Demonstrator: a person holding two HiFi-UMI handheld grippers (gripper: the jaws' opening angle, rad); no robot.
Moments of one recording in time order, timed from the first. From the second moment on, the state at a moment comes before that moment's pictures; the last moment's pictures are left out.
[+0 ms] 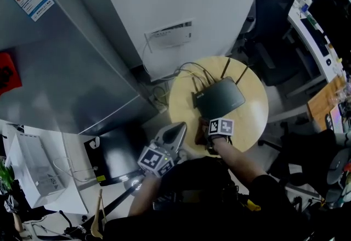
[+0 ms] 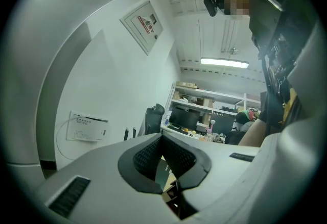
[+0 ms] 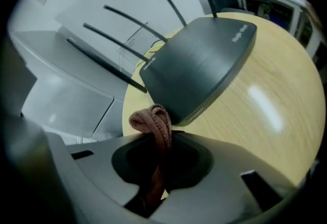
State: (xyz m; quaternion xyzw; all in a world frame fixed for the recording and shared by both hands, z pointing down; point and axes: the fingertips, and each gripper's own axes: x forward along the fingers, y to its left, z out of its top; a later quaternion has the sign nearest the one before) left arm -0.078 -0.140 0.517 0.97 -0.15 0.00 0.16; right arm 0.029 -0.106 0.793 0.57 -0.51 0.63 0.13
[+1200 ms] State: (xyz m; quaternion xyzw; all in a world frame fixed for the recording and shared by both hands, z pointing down) left arm 0.003 -0.133 0.502 0.95 -0.27 -0.02 0.14; right arm 0.153 -0.082 0.793 0.44 -0.65 0.49 0.38
